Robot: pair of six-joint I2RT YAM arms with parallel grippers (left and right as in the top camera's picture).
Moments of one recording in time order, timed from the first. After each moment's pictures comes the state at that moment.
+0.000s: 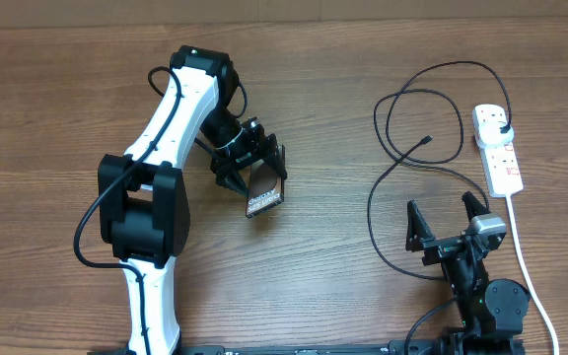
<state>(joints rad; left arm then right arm) -0.24 2.21 1.92 -1.68 0.66 -0.26 -0.04 0.01 0.02 -0.02 -0.23 0.09</state>
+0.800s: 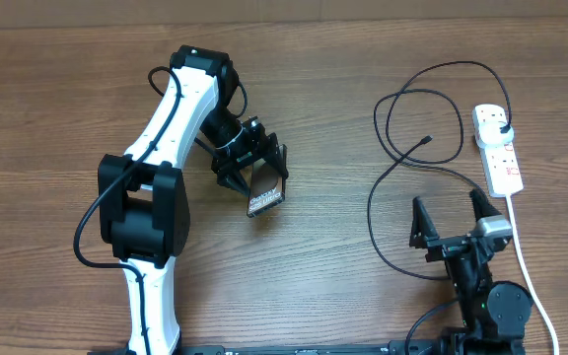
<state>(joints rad) -0.24 2.21 1.92 -1.68 0.67 -0.26 -0.04 0.01 0.02 0.07 -0.20 0.09</state>
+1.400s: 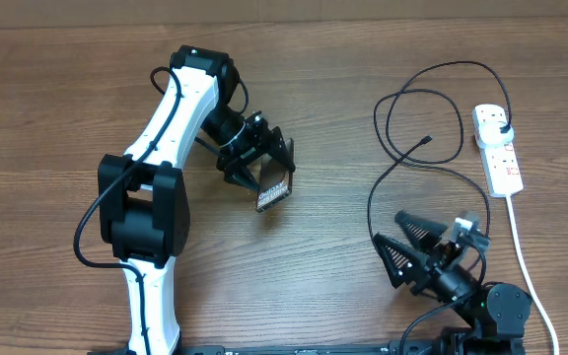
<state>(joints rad) -0.24 2.21 1.92 -1.63 0.77 -0.26 -0.04 0.01 0.02 0.04 -0.82 0.77</state>
